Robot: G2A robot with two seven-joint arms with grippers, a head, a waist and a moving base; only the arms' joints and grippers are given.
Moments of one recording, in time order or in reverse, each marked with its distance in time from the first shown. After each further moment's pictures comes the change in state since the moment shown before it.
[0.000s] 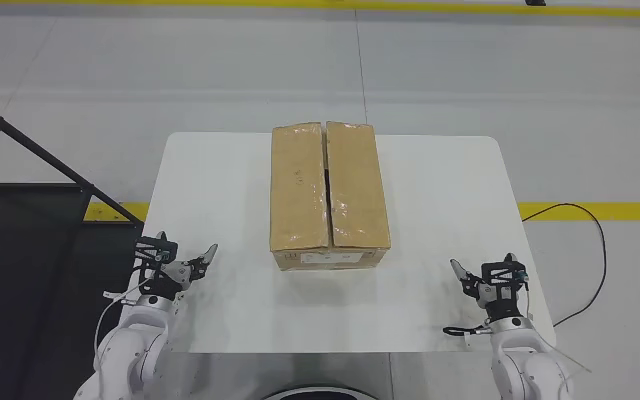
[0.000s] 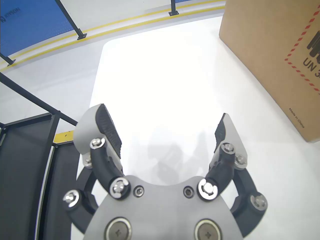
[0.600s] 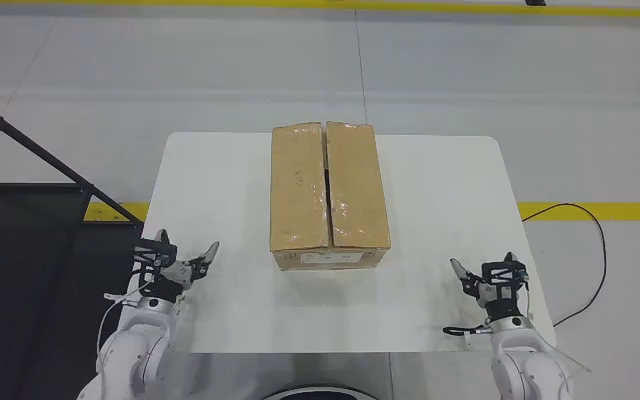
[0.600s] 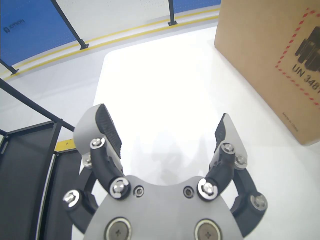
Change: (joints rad) left arm 0.019 -0.007 0.002 -0.012 -0.034 -0.002 0.140; right arm 0.004 0.000 0.004 -0.023 -0.007 -0.013 -0.020
